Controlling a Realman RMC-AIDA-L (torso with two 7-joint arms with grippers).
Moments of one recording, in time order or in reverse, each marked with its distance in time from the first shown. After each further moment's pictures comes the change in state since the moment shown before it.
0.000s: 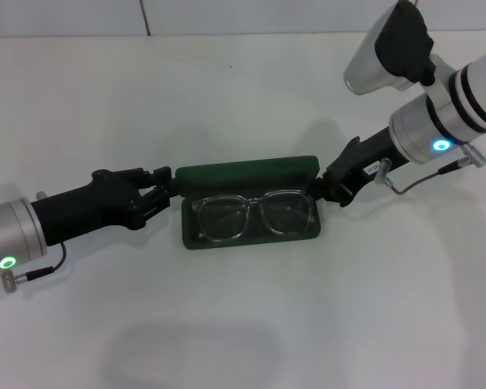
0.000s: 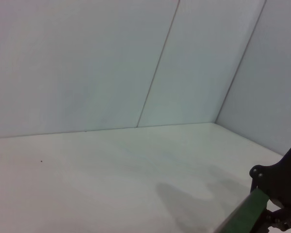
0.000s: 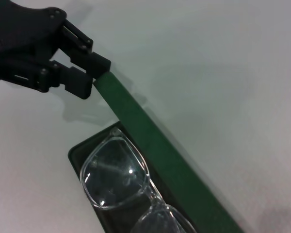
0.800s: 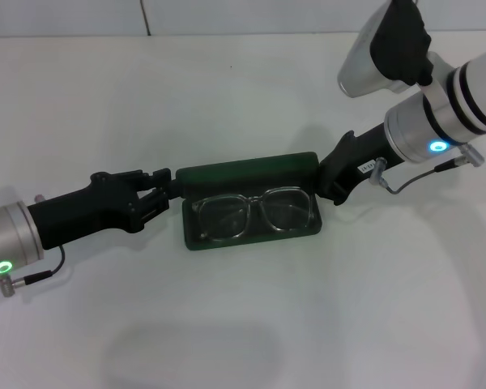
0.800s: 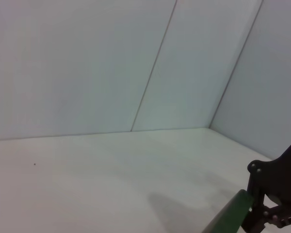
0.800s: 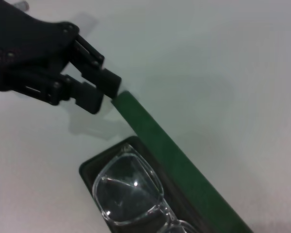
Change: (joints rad) left arm 0.012 0.001 -0.004 0.002 -0.006 0.030 -0.001; right arm -0.096 -0.002 -0.110 -0.221 -0.003 0.004 0.095
